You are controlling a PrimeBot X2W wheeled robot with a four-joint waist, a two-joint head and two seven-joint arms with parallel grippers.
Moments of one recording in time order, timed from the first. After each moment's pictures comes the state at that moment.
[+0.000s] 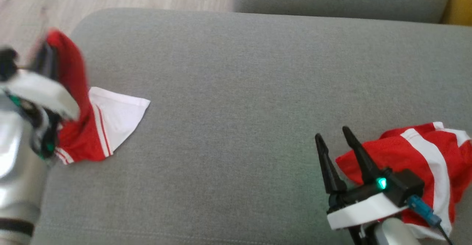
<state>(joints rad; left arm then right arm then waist) -0.67 0.44 -0.35 0.68 -0.50 -0.06 -0.21 0.02 -0.08 0.27 0.12 0.24 0.12 -0.25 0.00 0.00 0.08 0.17</state>
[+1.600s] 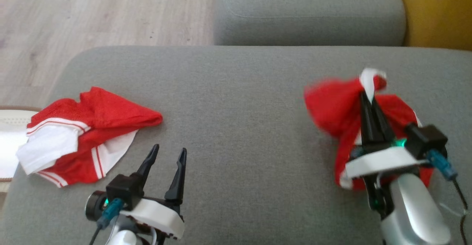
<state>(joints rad) -0.03 0.19 -0.43 0.18 -0.32 0.07 -0.25 -0.21 -0.04 0.08 0.33 0.18 0.12 -0.25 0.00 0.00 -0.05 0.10</state>
